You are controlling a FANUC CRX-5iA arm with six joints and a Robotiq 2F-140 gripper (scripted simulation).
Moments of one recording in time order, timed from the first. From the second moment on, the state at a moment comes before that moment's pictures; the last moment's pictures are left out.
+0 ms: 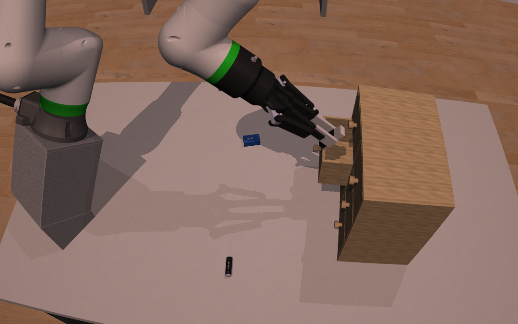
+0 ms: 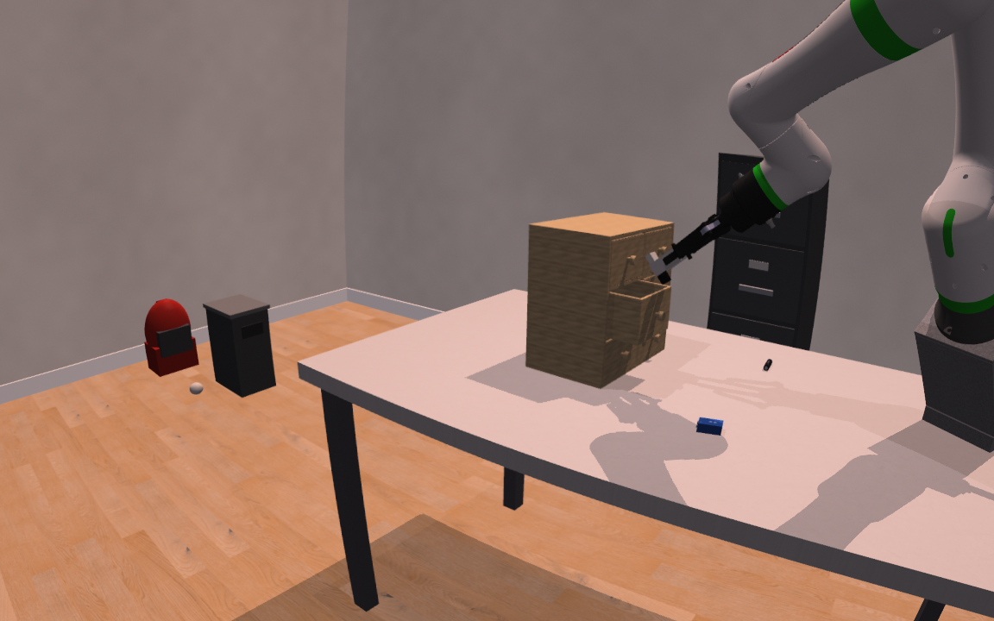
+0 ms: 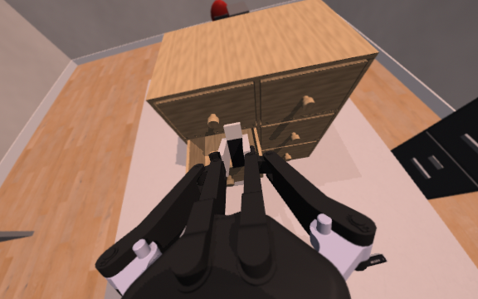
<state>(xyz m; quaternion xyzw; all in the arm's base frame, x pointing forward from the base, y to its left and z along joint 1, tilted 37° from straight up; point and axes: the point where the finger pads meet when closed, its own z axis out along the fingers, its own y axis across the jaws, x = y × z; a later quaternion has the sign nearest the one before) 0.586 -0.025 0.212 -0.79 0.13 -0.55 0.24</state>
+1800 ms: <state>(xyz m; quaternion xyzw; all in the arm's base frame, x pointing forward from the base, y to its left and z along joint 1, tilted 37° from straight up) 0.607 -0.027 0.218 -0.79 0.13 -0.55 0.24</state>
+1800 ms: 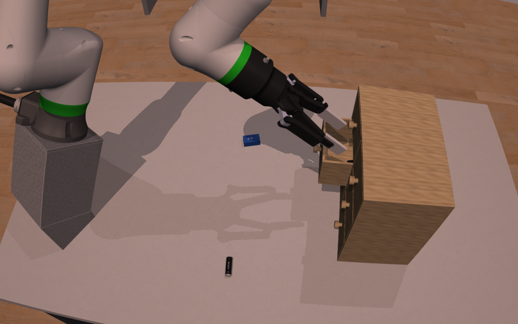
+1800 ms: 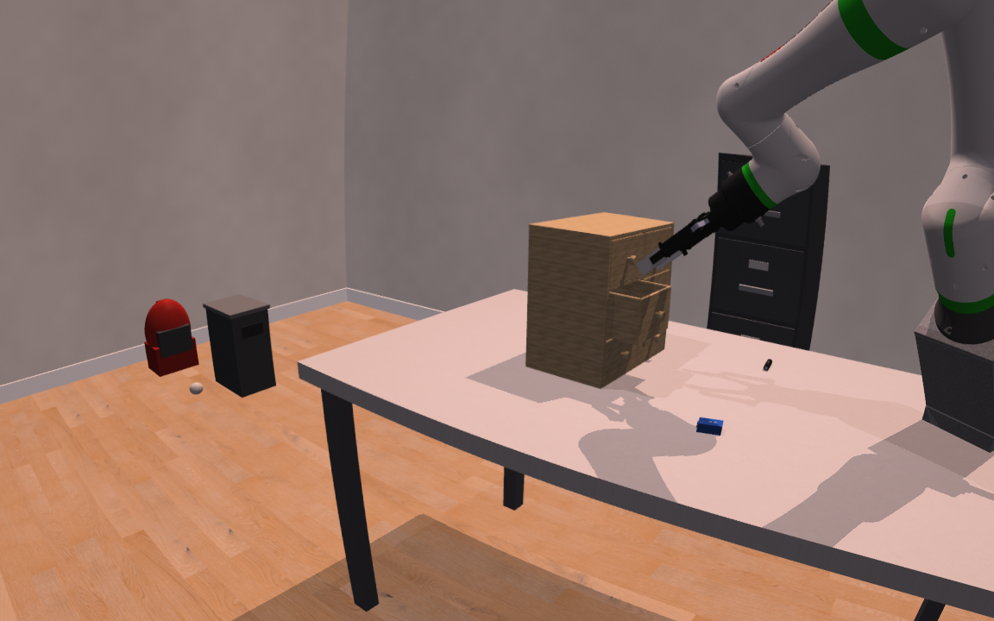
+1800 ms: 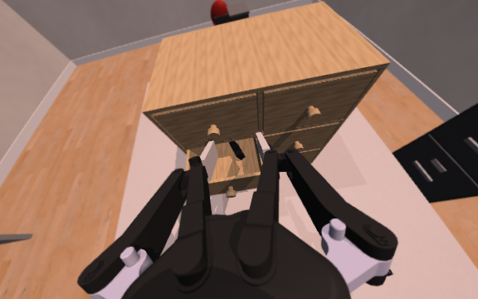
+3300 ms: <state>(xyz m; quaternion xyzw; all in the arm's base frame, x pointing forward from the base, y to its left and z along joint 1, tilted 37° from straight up) 0.508 -0.016 0.189 -0.79 0.13 -0.55 0.24</state>
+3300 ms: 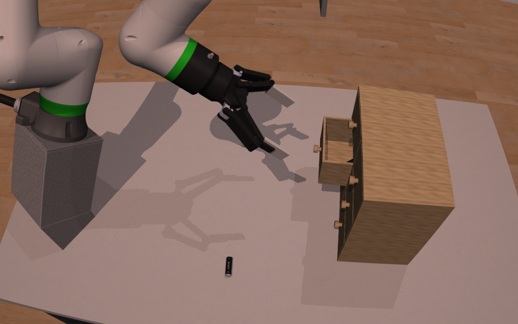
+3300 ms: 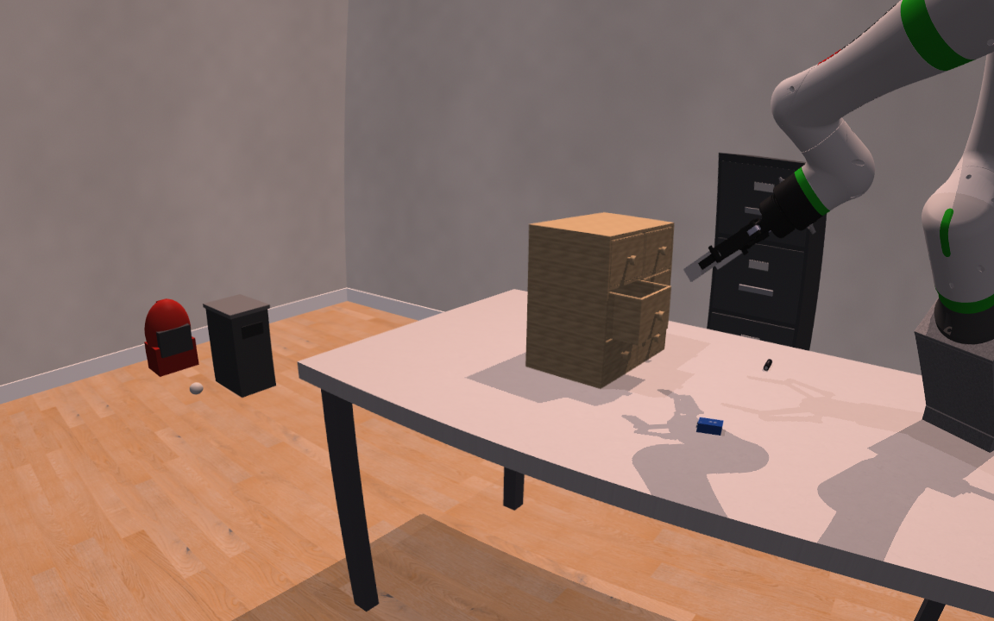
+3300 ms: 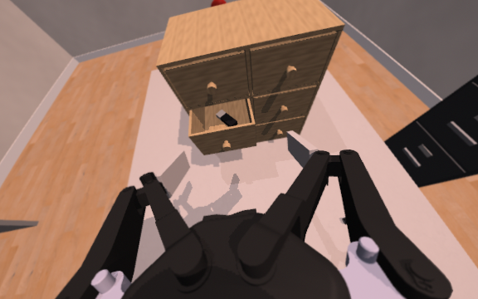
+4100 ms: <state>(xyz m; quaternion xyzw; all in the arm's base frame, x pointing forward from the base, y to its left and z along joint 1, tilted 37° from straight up) 0.439 -0.010 0.174 -0.79 0.13 -0.55 0.24</state>
